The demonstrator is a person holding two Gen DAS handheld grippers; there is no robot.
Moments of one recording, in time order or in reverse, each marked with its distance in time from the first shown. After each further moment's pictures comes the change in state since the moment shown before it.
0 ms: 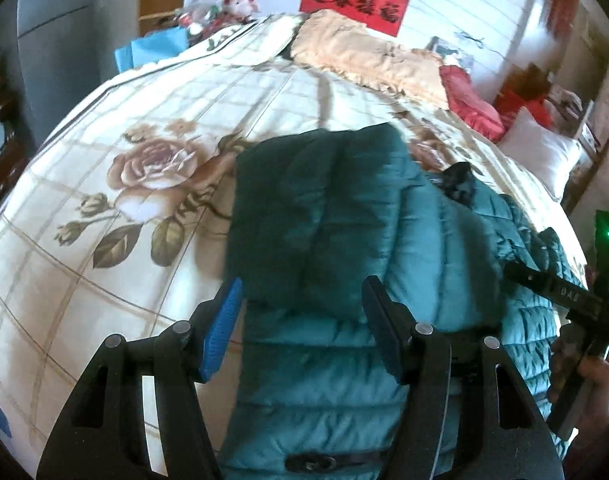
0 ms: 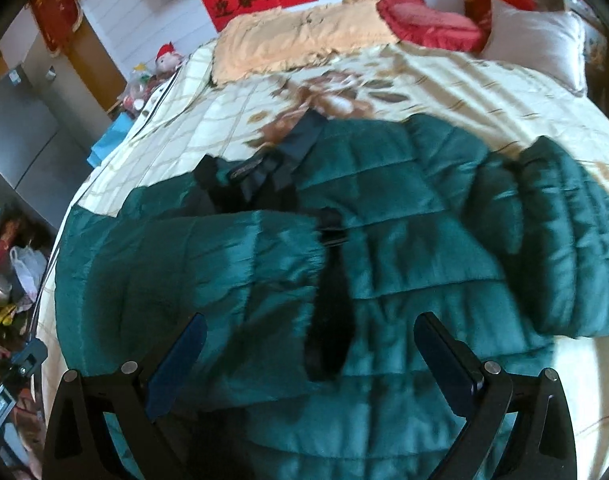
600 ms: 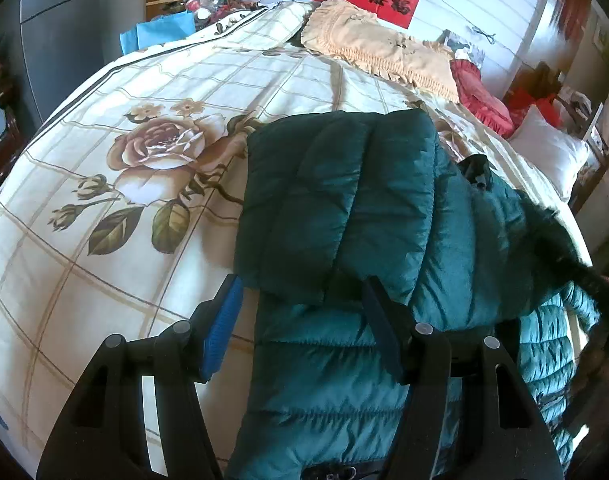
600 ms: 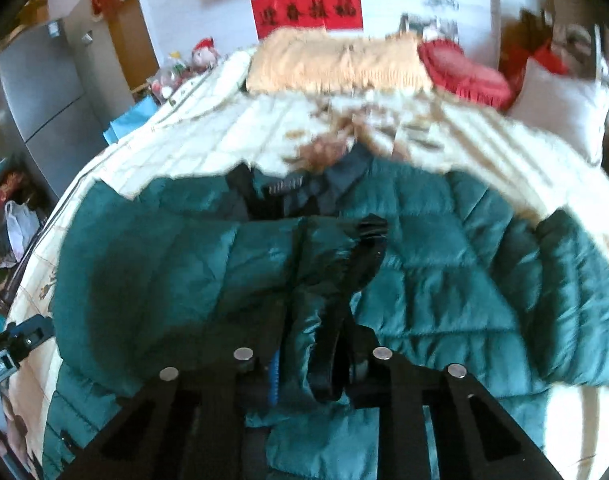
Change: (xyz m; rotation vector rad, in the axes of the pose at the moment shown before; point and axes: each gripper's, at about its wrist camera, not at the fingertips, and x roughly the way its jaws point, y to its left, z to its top) left arm 0.016 0.009 -0.003 -0.013 0.033 0.009; right arm -0.026 0.032 0.003 -0.185 -0.164 -0.059
